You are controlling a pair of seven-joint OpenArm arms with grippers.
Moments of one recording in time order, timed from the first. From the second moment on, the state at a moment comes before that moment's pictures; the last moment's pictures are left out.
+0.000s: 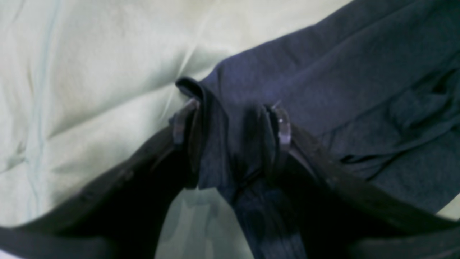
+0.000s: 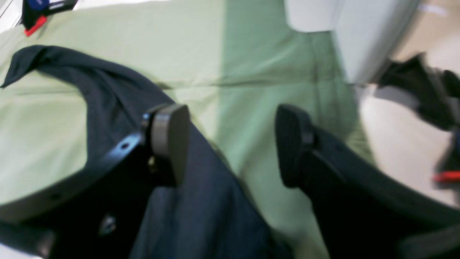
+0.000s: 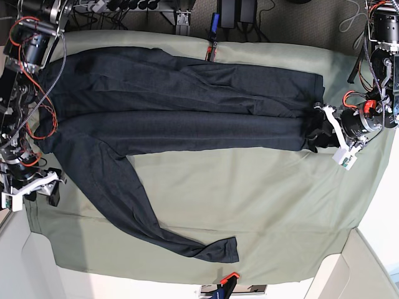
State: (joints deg) left arm 3.2 -36.0 -9.1 81.1 -35.3 -38.8 41.4; right arm 16.9 13.5 17.6 77.3 18.5 15.8 -38.8
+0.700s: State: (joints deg) left arm 5.1 -35.0 -9.2 81.2 -35.7 -38.6 41.7; right arm 30.6 9.9 3.4 46.0 12.5 16.4 -35.2
